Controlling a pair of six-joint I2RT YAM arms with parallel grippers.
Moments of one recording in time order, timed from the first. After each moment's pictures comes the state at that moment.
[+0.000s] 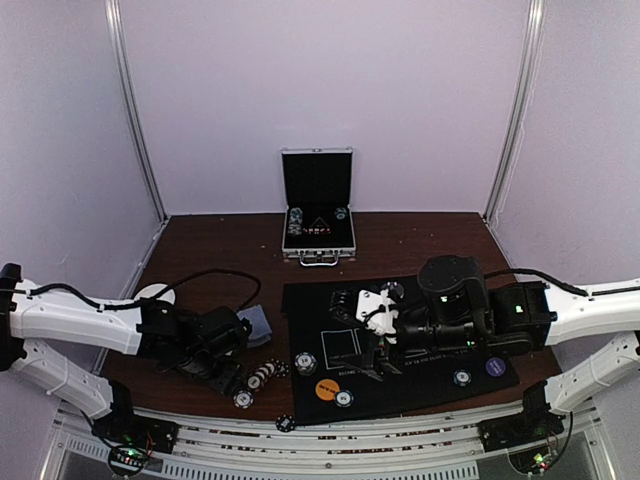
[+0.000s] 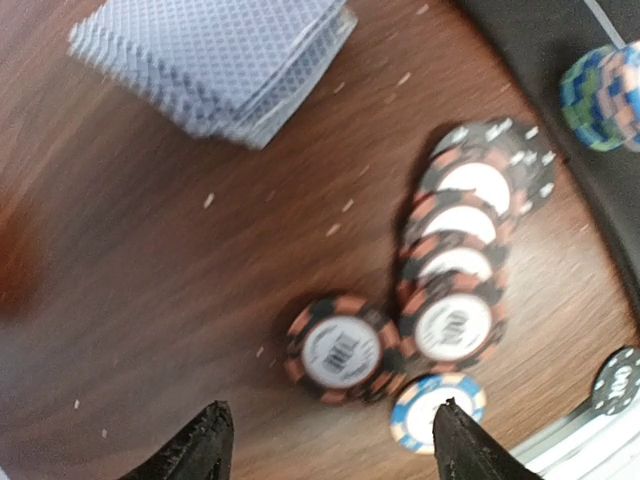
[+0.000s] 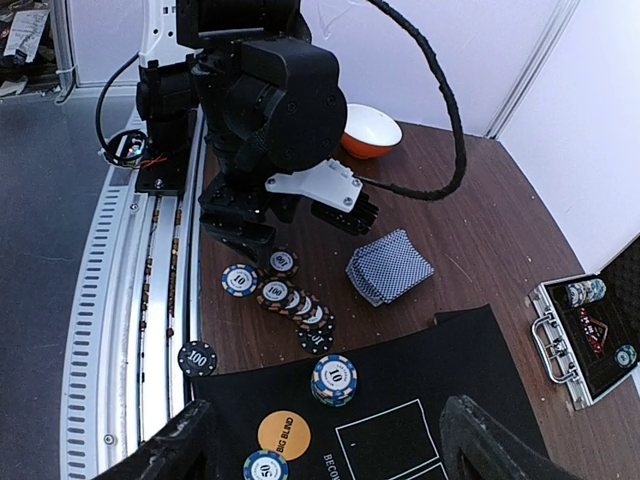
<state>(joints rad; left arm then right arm) -1.12 1.28 0.69 -0.68 -0.23 -0.58 1.29 1.20 0.92 -0.17 0.05 -0.26</state>
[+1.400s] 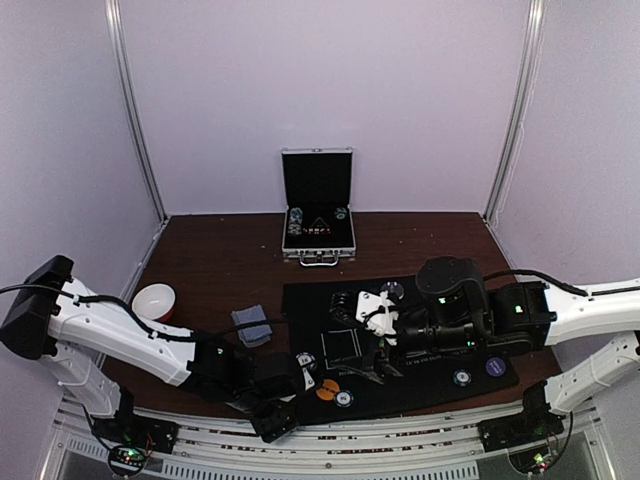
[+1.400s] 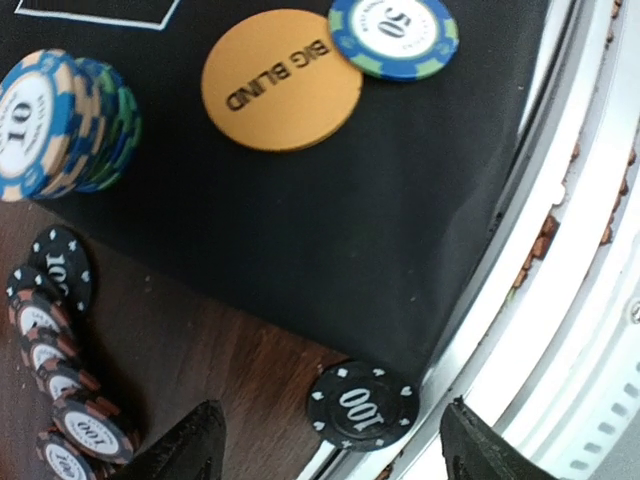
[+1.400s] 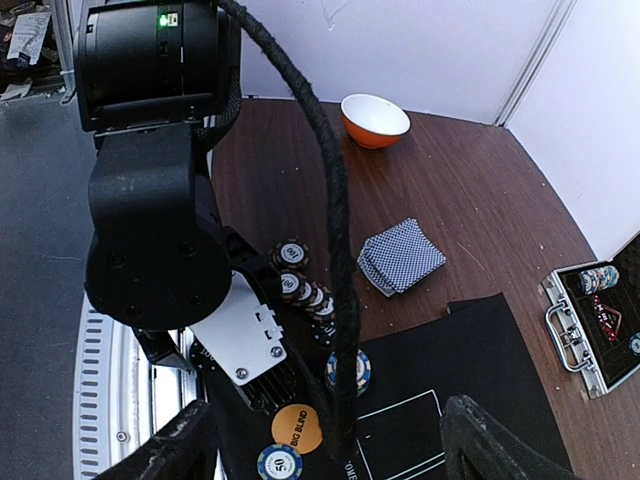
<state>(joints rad) -1.43 1.58 0.86 -0.51 -0.11 -0.36 1.29 1.20 0.92 -0.19 0.02 -0.22</state>
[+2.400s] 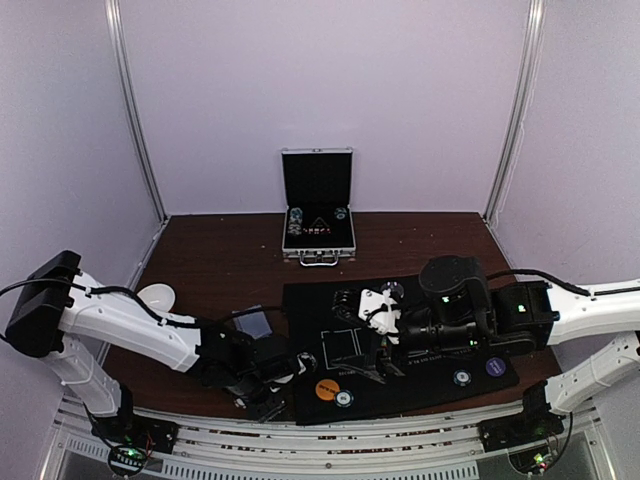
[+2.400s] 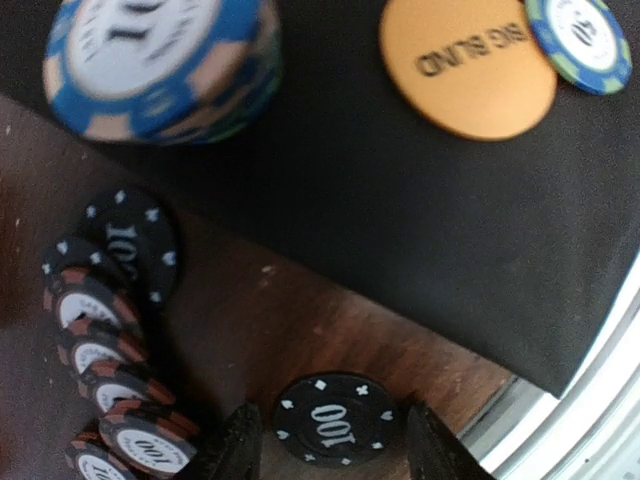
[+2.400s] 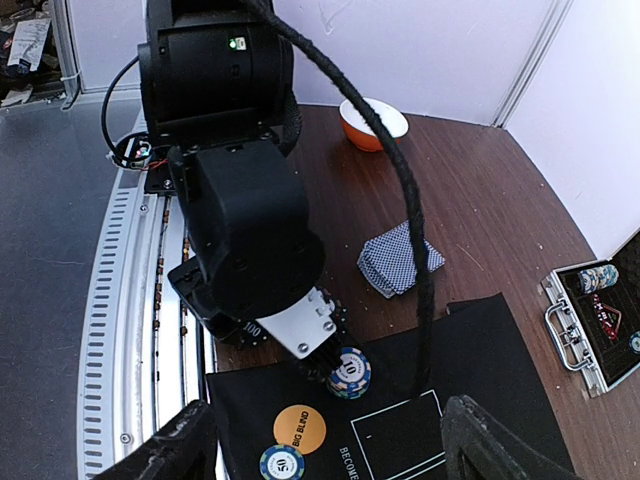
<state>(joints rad) -1.31 1.61 0.85 -0.52 -0.09 -0.32 1.29 1.19 0.92 -0.20 0.02 -0.21</state>
